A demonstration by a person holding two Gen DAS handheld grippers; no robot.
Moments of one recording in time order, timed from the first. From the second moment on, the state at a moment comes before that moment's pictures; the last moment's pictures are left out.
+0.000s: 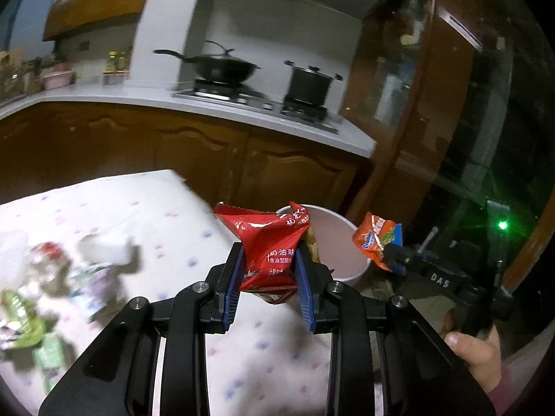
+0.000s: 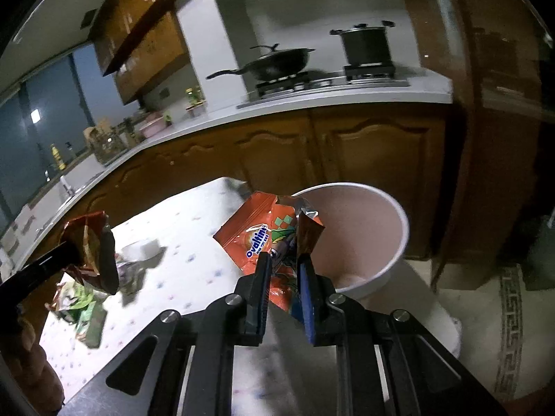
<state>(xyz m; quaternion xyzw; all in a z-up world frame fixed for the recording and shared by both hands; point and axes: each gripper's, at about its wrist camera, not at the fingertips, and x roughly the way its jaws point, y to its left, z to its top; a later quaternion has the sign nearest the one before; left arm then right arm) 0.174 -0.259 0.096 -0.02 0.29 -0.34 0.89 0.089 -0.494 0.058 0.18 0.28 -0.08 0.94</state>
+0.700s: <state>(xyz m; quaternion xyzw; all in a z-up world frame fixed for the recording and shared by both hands) 0.264 -0.394 0.031 -0.02 0.40 -0.38 0.83 0.135 -0.559 0.024 0.19 0.32 -0.11 0.92</state>
